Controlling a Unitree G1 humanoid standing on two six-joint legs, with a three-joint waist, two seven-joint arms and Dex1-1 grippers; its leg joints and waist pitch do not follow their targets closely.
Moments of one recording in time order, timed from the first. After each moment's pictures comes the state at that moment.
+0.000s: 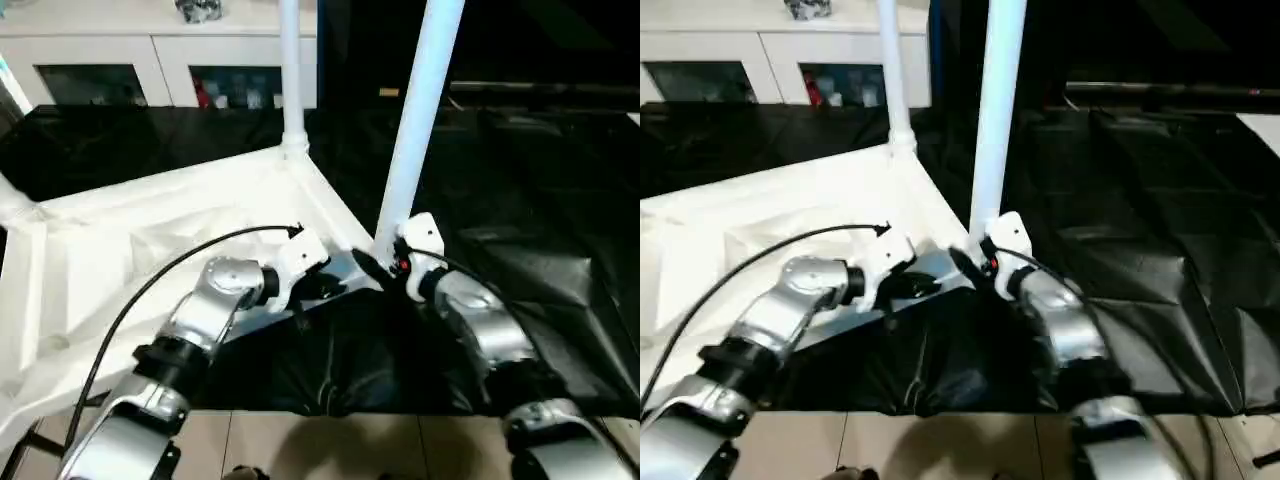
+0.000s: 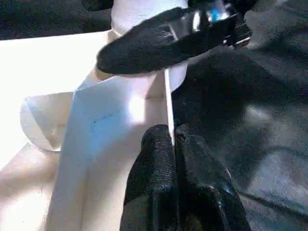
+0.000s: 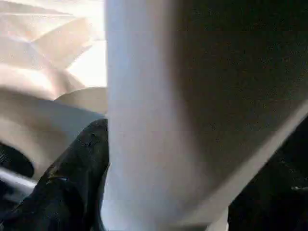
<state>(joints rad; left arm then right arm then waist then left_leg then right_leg) -0.60 0.26 -0.29 0.54 0.03 0.19 -0.99 -0.51 -0.22 0.11 0.65 0.04 -0.03 0.63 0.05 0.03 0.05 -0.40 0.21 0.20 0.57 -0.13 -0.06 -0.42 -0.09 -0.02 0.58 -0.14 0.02</state>
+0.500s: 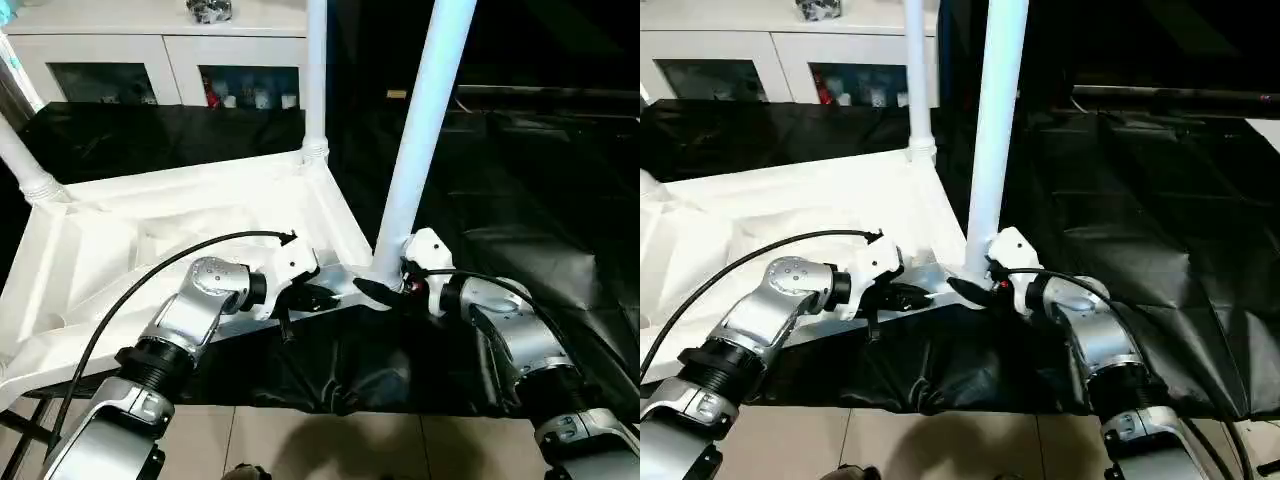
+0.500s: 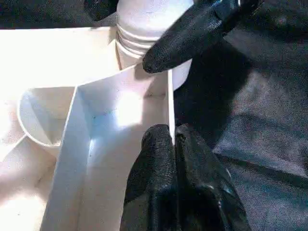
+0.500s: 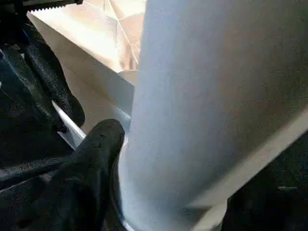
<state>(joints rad) -0.58 0.30 -0.30 0.52 0.01 0.17 -1.09 -0.48 -0.31 0.16 0.56 0.05 -0.02 0.86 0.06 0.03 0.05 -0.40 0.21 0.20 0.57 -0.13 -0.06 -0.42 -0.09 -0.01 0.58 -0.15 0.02</state>
